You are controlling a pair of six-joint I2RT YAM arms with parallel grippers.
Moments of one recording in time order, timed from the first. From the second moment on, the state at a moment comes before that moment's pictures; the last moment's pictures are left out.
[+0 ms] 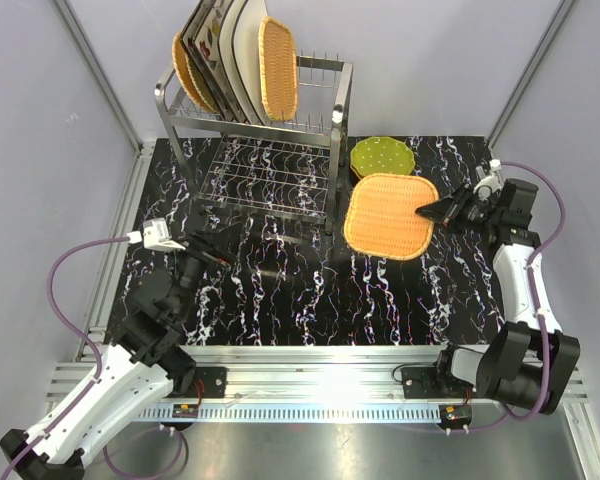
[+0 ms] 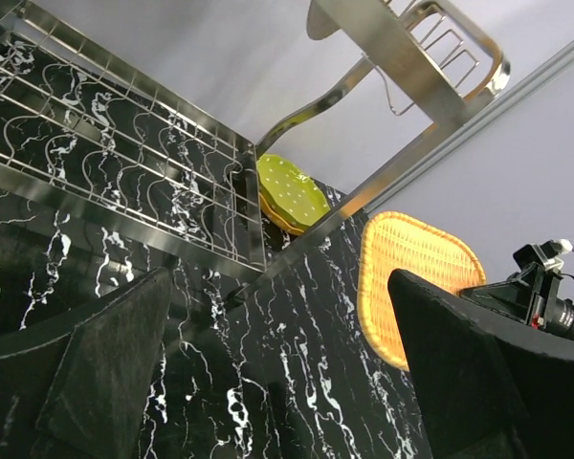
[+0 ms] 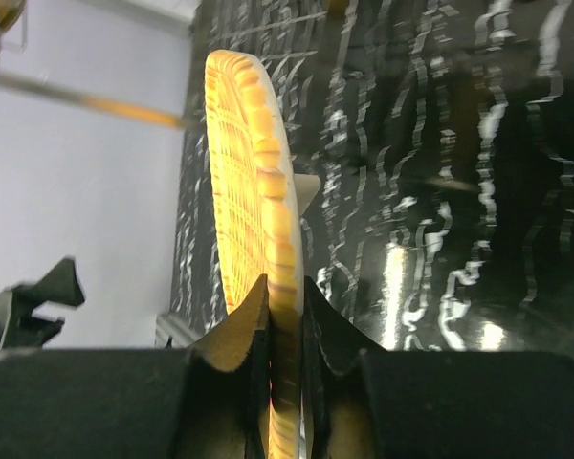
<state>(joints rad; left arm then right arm) -0.62 0.46 0.47 0.09 -0.35 -0.70 -0.26 1.21 0.92 -0.26 -0.90 0.55</state>
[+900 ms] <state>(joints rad) -0.60 0.45 0.45 0.04 -0.39 -0.67 -0.38 1.64 1.11 -0.21 -0.53 0.70</state>
